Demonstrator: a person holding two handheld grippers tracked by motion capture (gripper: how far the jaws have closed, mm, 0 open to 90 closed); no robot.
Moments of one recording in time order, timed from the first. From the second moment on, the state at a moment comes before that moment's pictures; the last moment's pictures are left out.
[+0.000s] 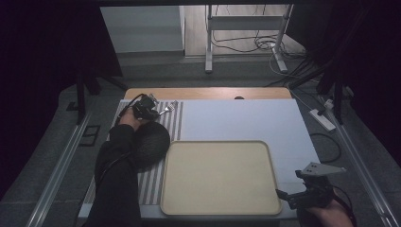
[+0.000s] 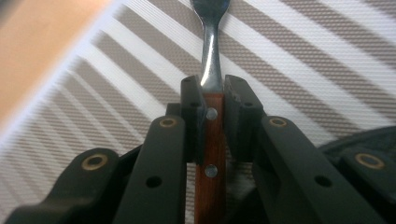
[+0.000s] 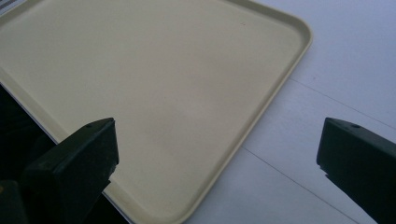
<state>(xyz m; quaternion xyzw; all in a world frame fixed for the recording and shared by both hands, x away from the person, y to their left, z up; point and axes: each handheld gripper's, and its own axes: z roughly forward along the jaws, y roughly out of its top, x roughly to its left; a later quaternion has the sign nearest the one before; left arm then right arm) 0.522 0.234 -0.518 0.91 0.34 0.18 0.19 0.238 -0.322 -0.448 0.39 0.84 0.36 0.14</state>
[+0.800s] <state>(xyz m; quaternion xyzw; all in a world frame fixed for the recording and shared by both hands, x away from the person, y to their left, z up) 0.492 0.248 -0.483 0.89 0.36 0.18 0.21 0.238 -0.321 -0.448 0.39 0.84 0.35 0.14</state>
